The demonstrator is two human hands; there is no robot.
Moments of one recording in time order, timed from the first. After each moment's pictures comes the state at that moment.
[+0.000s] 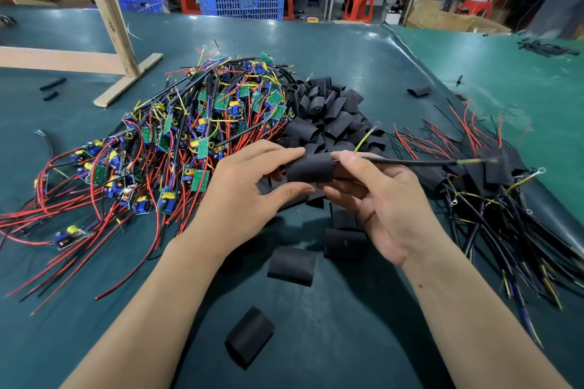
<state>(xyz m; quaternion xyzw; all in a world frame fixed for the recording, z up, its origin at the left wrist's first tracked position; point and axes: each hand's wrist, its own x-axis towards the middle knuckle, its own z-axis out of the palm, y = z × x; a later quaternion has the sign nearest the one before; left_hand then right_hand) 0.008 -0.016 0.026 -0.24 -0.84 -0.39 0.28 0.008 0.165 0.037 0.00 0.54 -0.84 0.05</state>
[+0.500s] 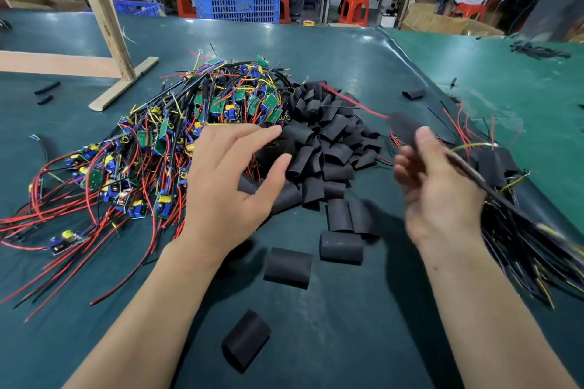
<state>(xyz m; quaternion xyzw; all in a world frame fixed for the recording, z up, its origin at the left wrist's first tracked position) 0.002 -0.021 0.020 -0.22 -0.79 -0.28 0.50 -0.006 0.198 0.048 0.15 0.45 -0.86 -0.20</state>
